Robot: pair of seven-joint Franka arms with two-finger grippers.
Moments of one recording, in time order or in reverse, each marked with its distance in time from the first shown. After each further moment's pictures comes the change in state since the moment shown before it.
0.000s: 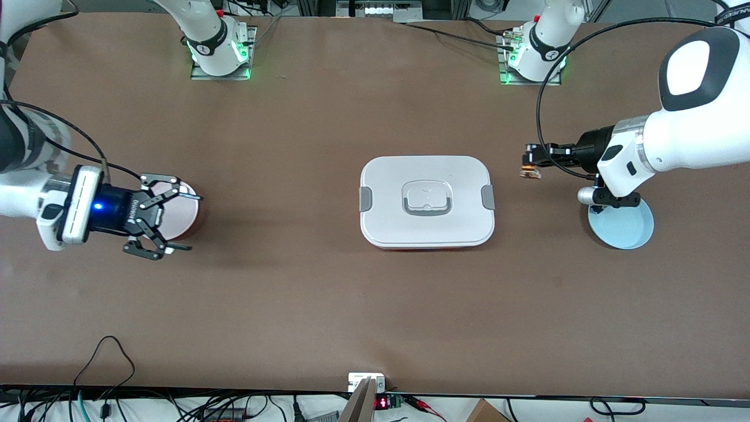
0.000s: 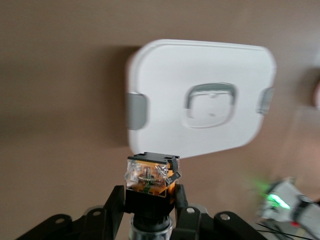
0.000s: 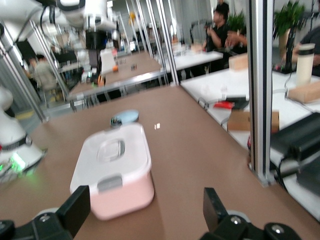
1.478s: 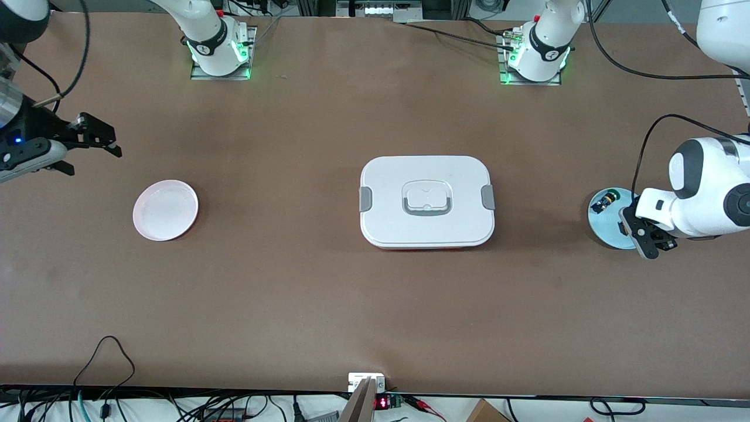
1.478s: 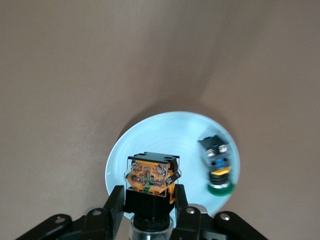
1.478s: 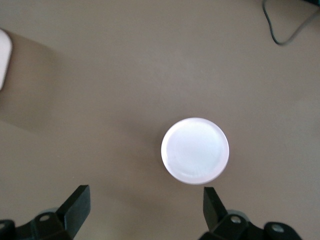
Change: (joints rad) left arm 0.309 0.299 0.016 -0.172 0.630 0.565 1.325; right arm 0.141 -0.341 -0.003 0.003 -1.223 -0.028 1.441
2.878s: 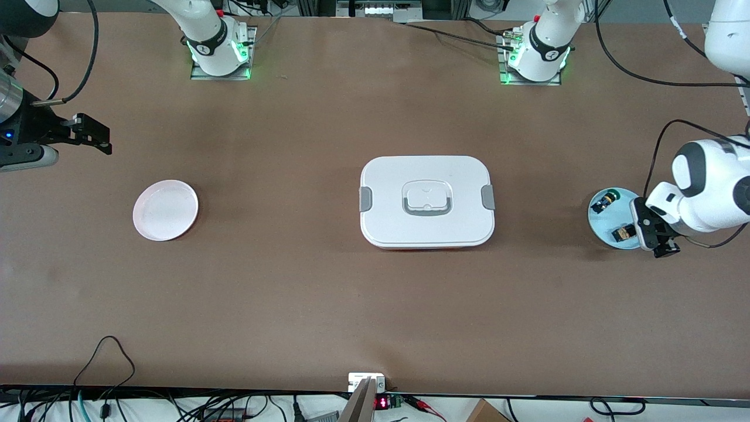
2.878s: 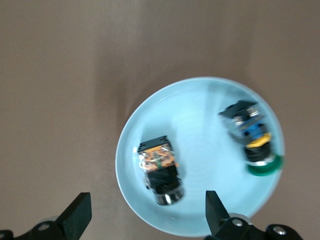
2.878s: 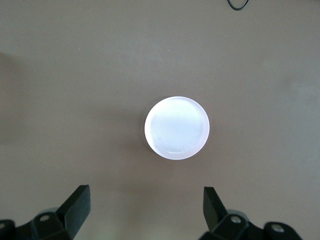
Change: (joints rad) left arm 0.087 0.012 -0.038 -0.005 -0.034 0.050 0.262; right arm -0.026 0.024 0.027 0.066 -0.079 -0.070 0.164
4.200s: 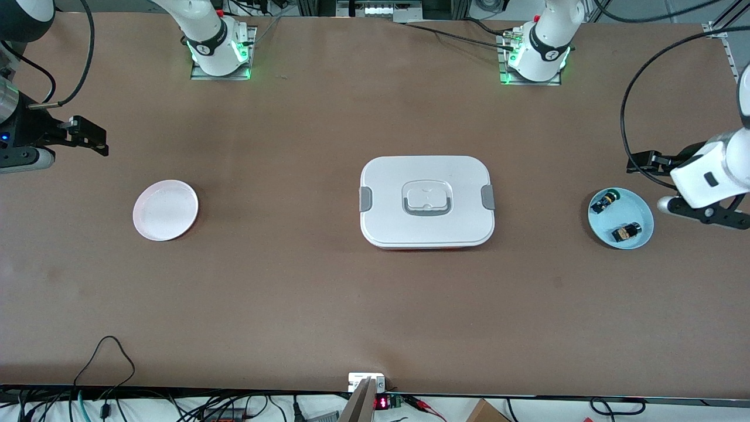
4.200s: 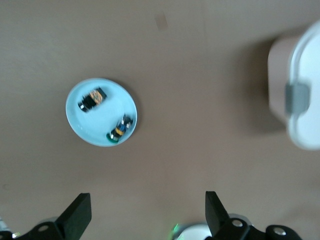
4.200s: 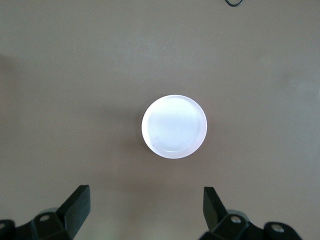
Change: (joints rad) left arm -0.259 -0.240 -0.012 0.418 -0.142 -0.766 -1.395; right arm -0.015 0.008 0.000 0.001 -0.001 -0.001 0.000
